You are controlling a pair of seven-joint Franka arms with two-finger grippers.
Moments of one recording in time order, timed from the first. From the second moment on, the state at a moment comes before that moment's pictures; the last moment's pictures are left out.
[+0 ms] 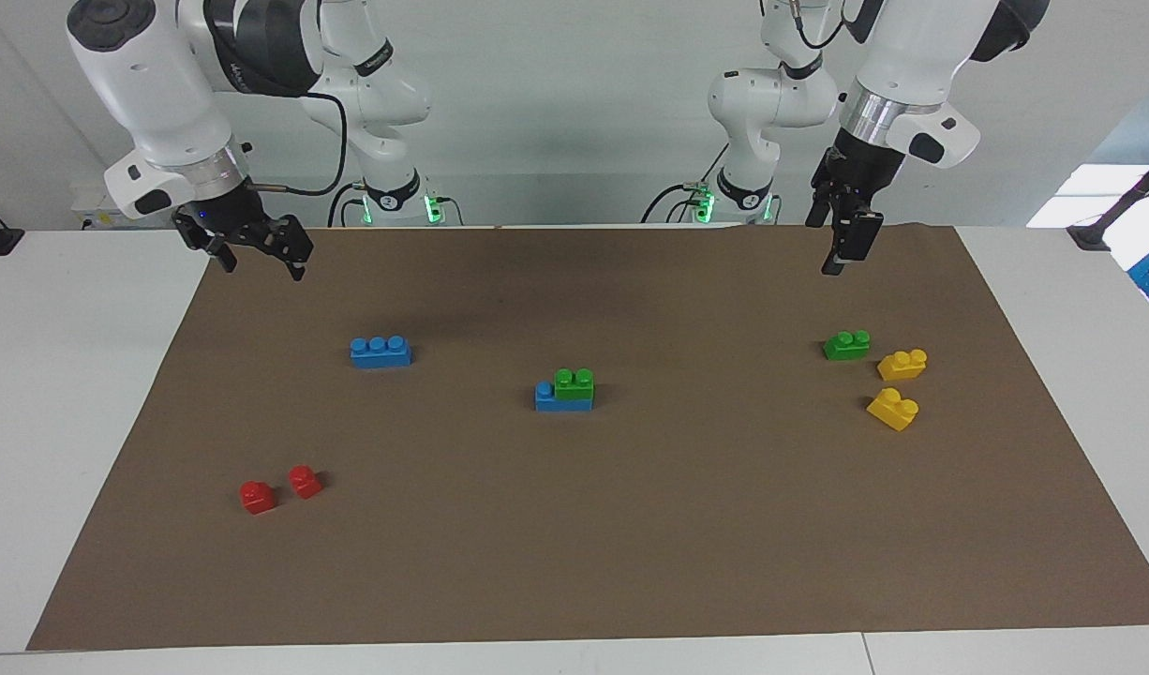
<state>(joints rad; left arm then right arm) -0.15 -0.09 -0.11 -1.67 -0.04 1.70 -1.69 -0.01 -0.09 -0.02 -1.79 -0.04 1.67 0.13</state>
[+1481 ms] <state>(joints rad) -0.58 0.20 -0.12 -1.79 -0.03 2.13 -2.35 -0.01 -0.09 -0.02 -1.79 -0.04 1.67 0.13</state>
